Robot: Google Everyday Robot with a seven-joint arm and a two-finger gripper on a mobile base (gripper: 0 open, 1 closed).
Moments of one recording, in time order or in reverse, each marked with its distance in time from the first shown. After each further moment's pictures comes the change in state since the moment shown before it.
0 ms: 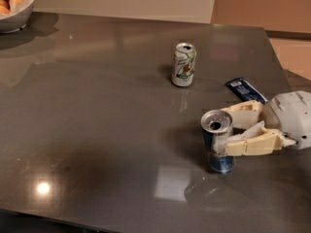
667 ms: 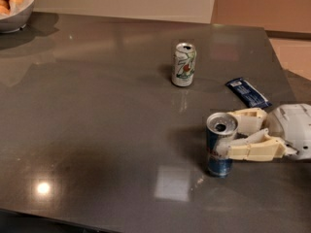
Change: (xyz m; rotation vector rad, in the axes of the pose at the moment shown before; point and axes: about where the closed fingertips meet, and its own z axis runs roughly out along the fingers) arm 0.010 0.000 -0.006 0.037 -0.122 0.020
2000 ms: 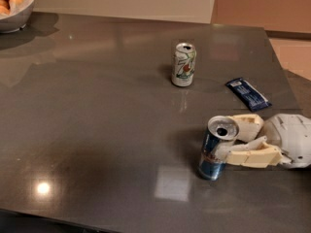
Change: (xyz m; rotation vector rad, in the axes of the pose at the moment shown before) arm 0.002 0.007 0.003 -0.031 -0.159 -0.028
